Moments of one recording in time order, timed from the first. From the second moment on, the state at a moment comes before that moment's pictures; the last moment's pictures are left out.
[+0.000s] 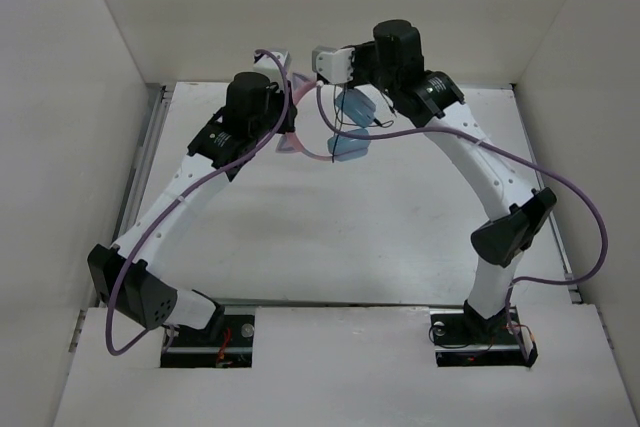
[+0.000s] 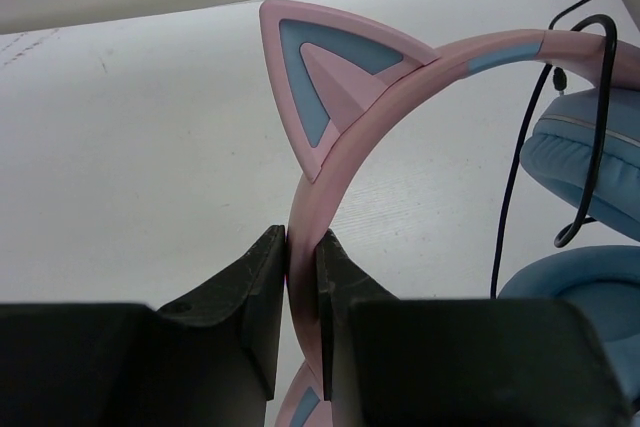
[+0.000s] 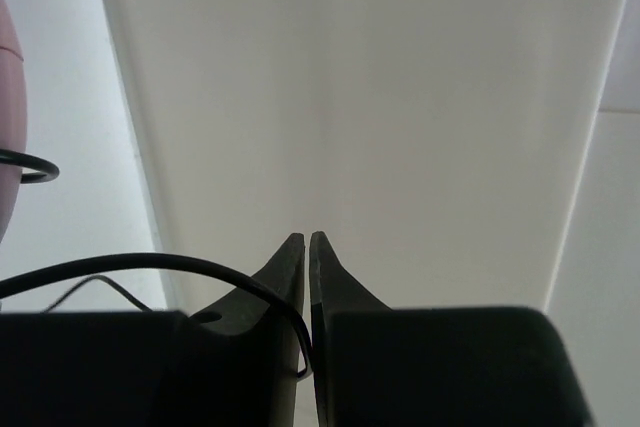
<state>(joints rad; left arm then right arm) -0.51 1.39 1.45 -0.42 -0.10 -0.21 0.61 1.85 2.14 -0.57 0.17 -1.35</state>
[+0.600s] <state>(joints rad) -0.51 1.38 1.50 -0.47 -0.05 -0.25 0.54 1.93 2.20 -0.65 -0.06 -1.04</state>
